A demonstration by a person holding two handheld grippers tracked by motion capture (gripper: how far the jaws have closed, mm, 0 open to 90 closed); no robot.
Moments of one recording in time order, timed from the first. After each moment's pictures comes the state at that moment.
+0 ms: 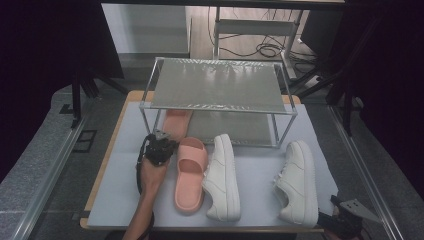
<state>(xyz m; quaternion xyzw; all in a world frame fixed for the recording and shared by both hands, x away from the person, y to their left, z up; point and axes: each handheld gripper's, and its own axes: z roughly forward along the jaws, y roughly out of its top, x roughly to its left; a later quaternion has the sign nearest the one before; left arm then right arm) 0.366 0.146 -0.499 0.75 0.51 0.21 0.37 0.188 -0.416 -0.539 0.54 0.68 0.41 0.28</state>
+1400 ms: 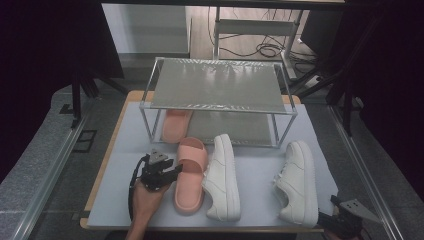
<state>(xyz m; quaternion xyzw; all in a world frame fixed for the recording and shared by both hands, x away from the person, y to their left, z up) 0.290 0.136 -0.487 0.76 0.48 0.16 0.40 0.188 -0.415 -0.540 0.54 0.68 0.41 0.28</state>
